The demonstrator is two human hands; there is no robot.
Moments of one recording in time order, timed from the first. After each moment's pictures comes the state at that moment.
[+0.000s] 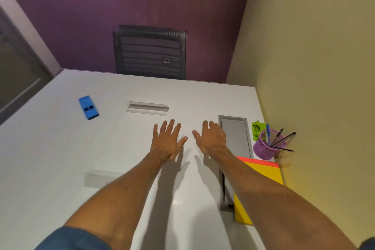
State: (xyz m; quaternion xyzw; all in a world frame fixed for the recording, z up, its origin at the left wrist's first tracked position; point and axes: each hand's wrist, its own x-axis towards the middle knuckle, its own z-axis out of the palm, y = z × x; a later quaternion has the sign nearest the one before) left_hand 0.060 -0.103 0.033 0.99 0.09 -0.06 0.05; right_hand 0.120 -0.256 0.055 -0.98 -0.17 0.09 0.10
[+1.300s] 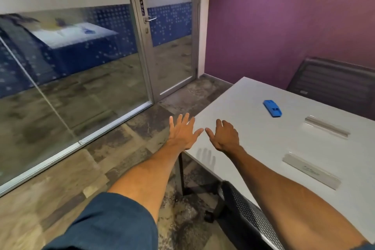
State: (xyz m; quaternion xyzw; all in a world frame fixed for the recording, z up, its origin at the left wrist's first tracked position) left_hand -0.525 0.320 0.149 0.92 0.39 0.00 0.06; right_hand -0.409 0.214 0.155 -0.89 -0.43 0.09 0.11
